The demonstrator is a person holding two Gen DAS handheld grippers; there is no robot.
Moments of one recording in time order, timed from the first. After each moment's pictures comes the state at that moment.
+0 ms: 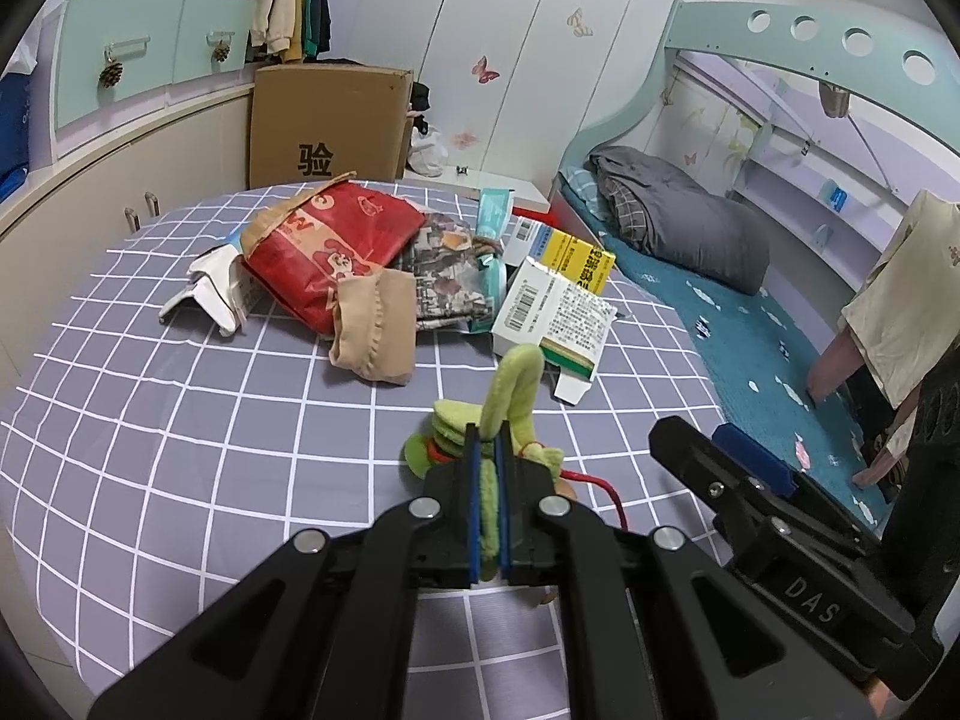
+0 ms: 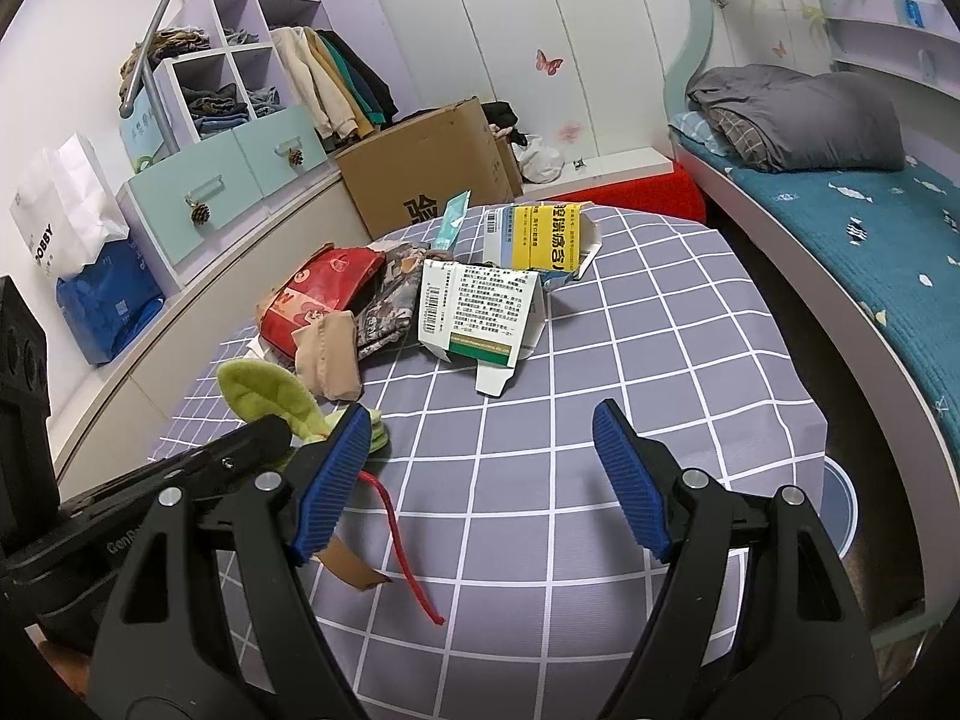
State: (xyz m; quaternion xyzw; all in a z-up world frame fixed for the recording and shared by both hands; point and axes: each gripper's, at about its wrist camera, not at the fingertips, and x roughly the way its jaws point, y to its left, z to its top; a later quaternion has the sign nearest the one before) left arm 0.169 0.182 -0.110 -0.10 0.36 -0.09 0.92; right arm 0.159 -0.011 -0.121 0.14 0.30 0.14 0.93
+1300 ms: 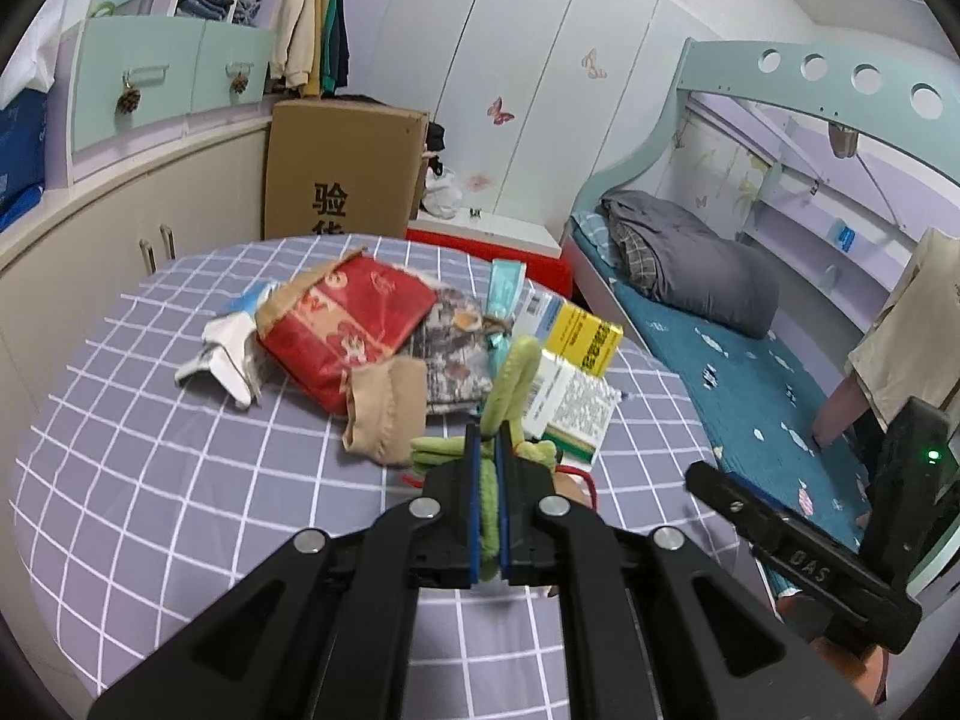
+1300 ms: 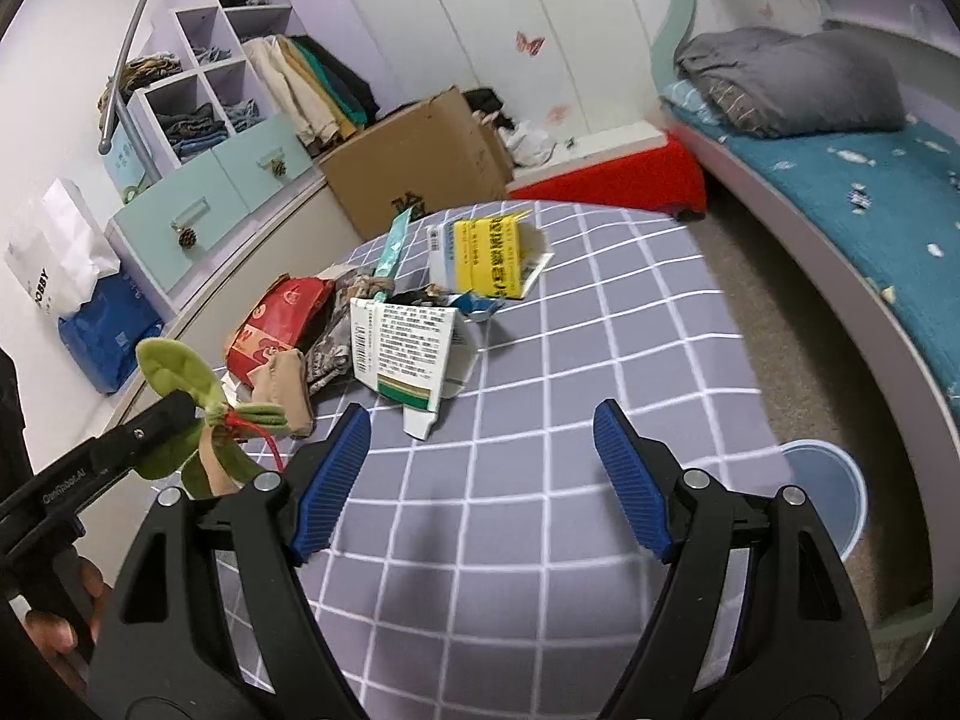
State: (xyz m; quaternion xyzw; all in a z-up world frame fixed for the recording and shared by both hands) left arm 0.184 0.190 -0.078 -0.11 0.31 -0.07 0.94; right arm 0.204 -0.057 -0.124 0.18 0.33 0.16 0.91
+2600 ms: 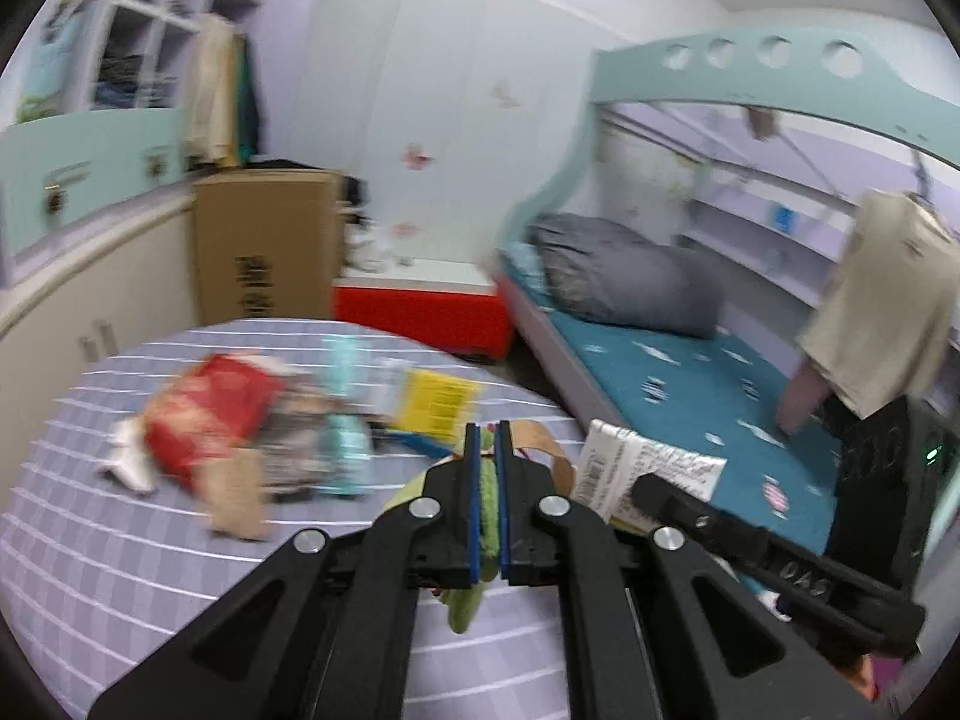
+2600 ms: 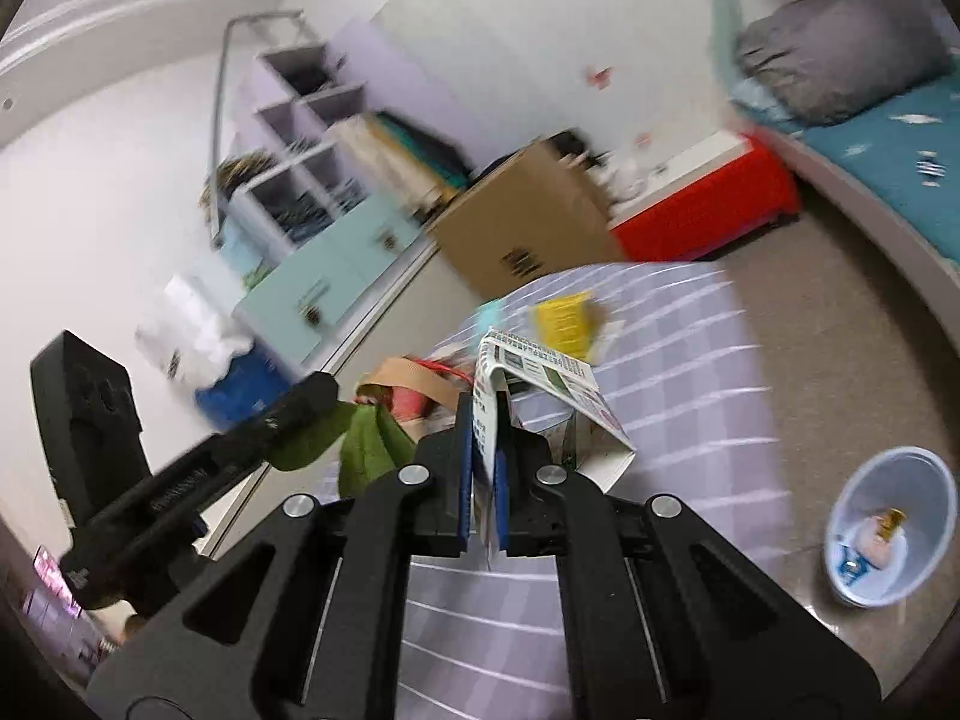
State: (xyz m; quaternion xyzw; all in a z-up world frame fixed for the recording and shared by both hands) left arm 0.175 0.072 -0.033 -0.05 0.26 -0.15 0.95; right arm 0.172 -0.153 -0.098 0.29 0.25 0.26 0.88
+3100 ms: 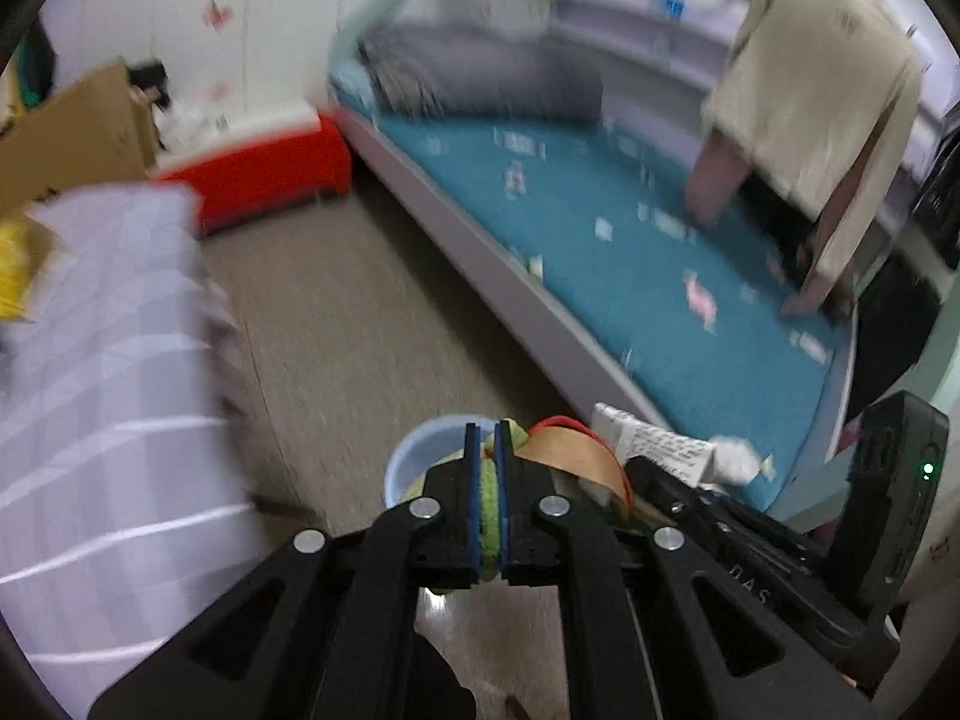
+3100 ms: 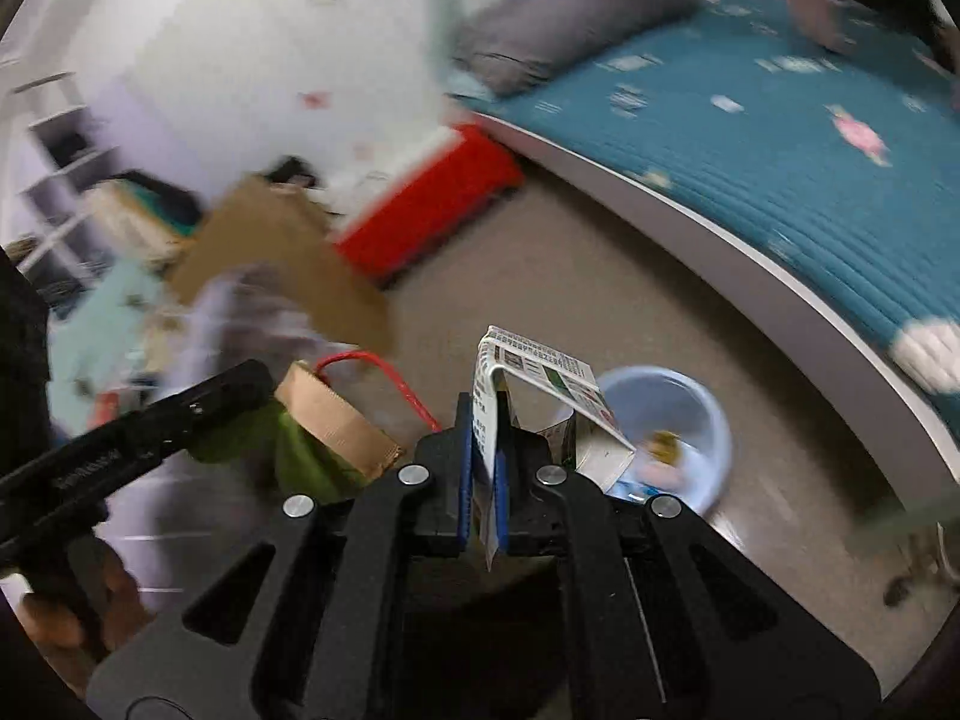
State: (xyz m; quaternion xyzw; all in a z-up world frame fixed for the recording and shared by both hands) left arm 0.238 -0.168 -0.206 0.06 0.45 -0.28 0.85; right arm 0.137 -0.341 -0.268 0.32 0.35 -0.03 0.88
